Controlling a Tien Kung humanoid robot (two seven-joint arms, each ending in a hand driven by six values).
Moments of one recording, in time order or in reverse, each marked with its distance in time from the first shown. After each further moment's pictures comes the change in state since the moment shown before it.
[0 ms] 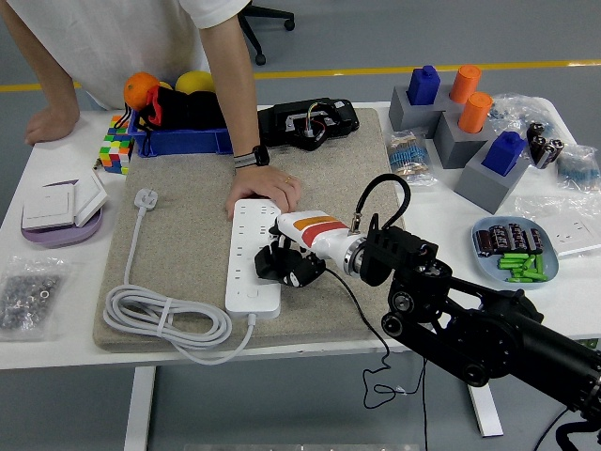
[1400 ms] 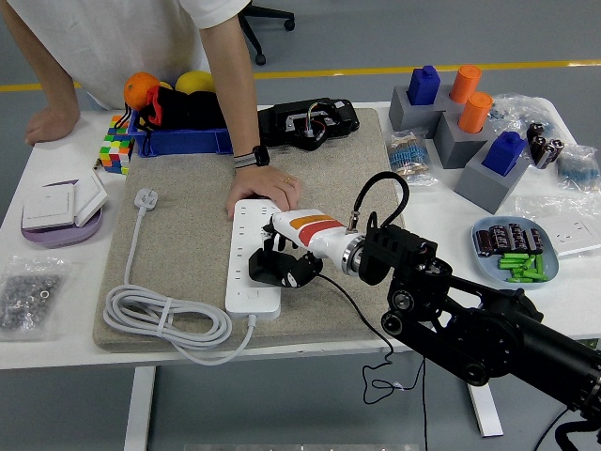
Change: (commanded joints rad) left arm 0.000 -0.001 -0.006 0.000 0.007 0.000 0.000; right arm 0.000 0.000 0.005 0.008 0.003 0.000 0.027
